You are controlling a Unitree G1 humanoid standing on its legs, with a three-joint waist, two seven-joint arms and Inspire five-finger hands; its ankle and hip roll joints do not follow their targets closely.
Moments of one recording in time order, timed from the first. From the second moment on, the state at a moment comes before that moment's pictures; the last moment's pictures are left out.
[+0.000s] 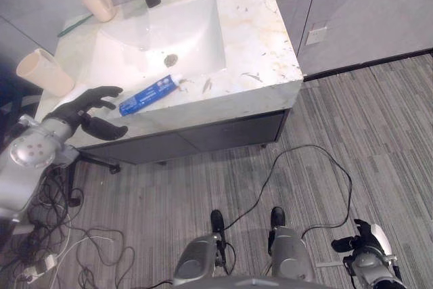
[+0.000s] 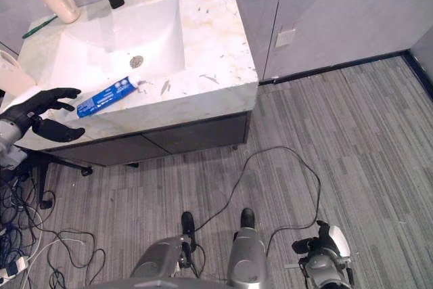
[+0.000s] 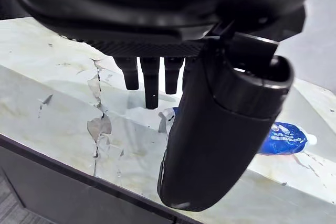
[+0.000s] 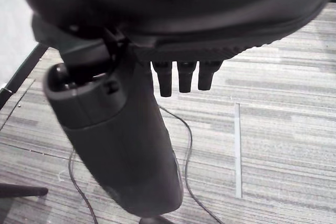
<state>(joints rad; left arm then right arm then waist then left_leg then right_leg) -0.12 1.09 0.06 -0.05 -0.11 0.24 -0.23 -0.02 -0.51 0.21 0.98 0.06 0.07 -0.40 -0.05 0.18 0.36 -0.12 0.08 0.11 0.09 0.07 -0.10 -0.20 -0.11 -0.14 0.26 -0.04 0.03</state>
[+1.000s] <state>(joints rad) -0.20 1.16 -0.01 -0.09 -0.11 0.26 -0.30 -0.02 -0.50 0.21 1.02 0.07 0.05 -0.41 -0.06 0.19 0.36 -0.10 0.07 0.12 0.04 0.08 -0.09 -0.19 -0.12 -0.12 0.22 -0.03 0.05</state>
